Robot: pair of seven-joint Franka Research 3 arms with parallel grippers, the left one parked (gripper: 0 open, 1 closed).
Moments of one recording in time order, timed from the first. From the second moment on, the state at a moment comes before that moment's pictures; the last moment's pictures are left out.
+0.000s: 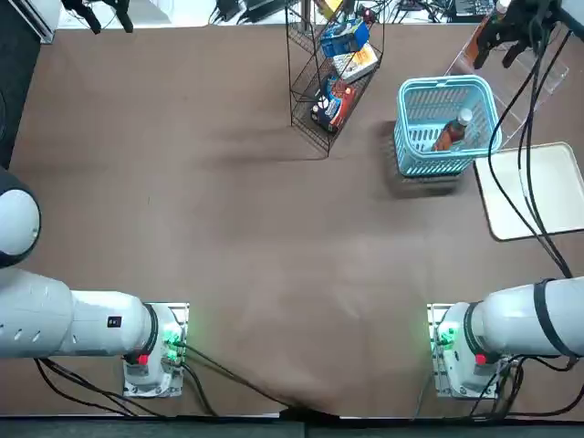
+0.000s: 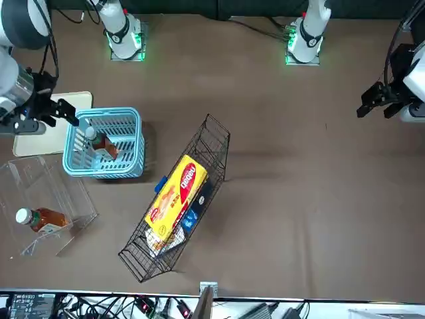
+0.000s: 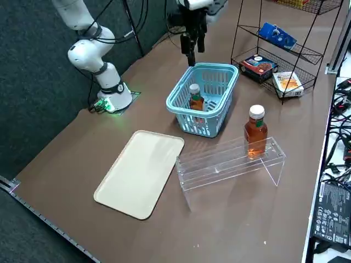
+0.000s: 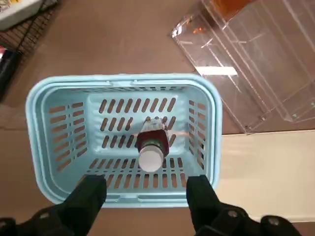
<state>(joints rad) 0.01 -0.04 -0.03 -1.88 0.00 1.80 -0.04</state>
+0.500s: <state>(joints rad) 0.06 -0.05 -0.03 -1.84 0.04 1.79 0.06</state>
